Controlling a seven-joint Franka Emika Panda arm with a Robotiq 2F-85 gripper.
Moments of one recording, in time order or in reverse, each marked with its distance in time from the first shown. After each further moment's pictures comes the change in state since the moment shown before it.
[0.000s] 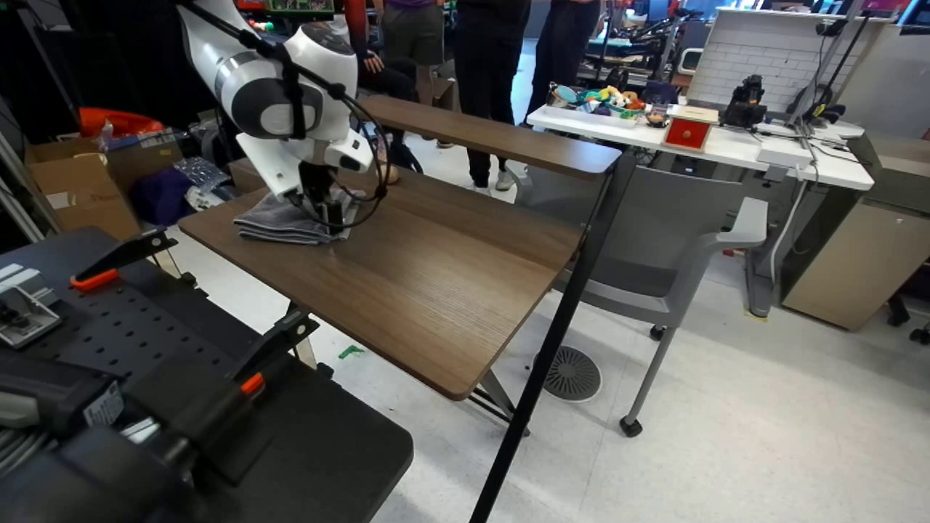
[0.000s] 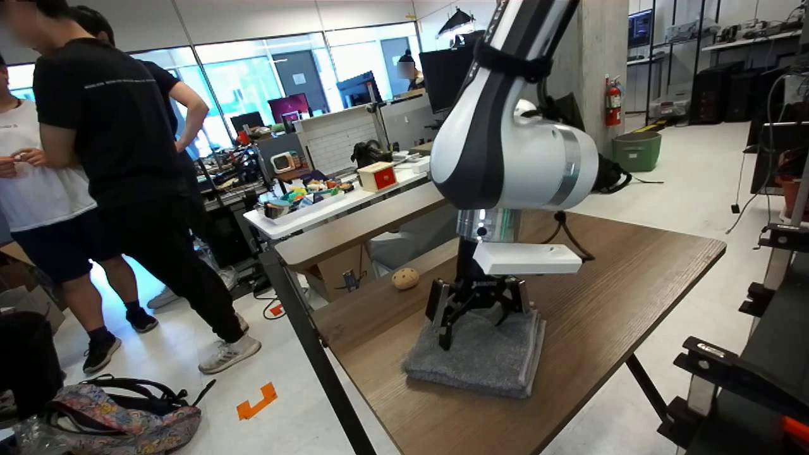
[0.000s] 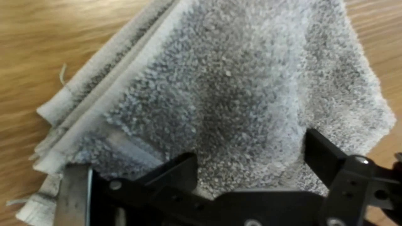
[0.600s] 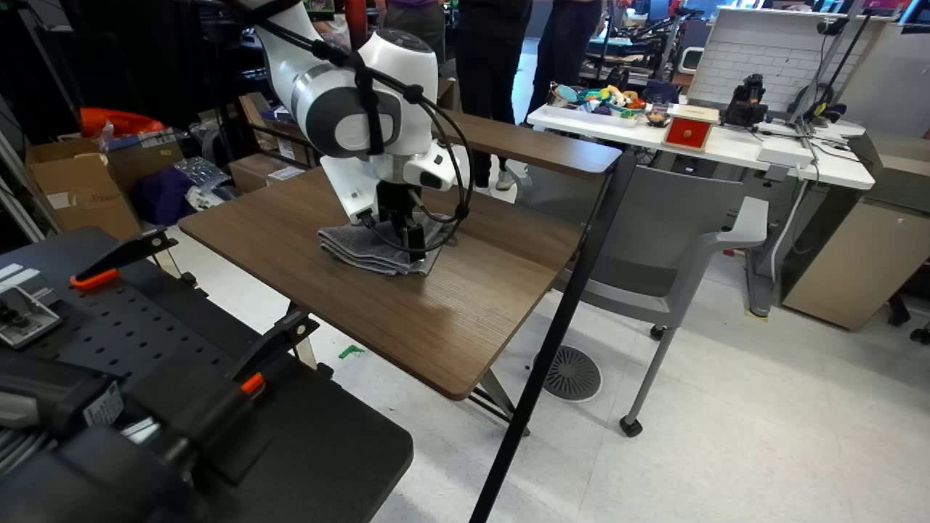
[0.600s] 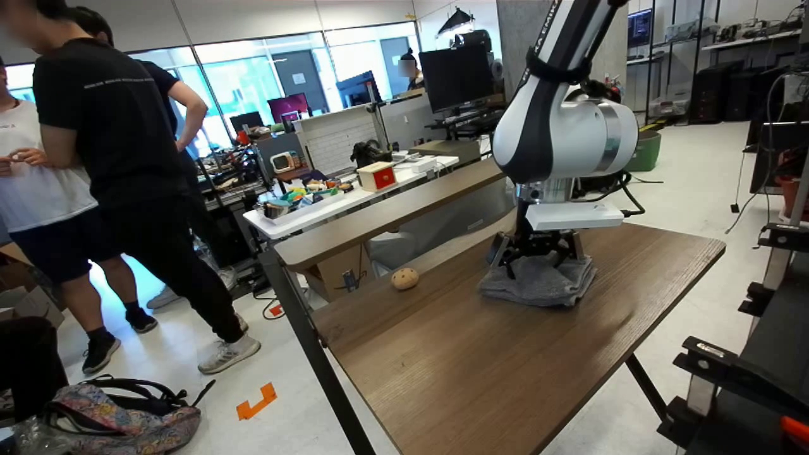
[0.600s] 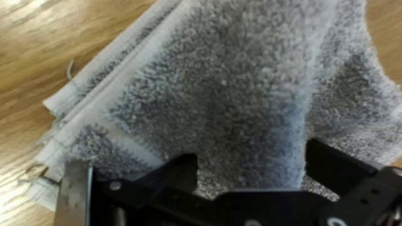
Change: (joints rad) arm -0.037 -0.019 -0.215 0.025 -0.002 0.009 0.079
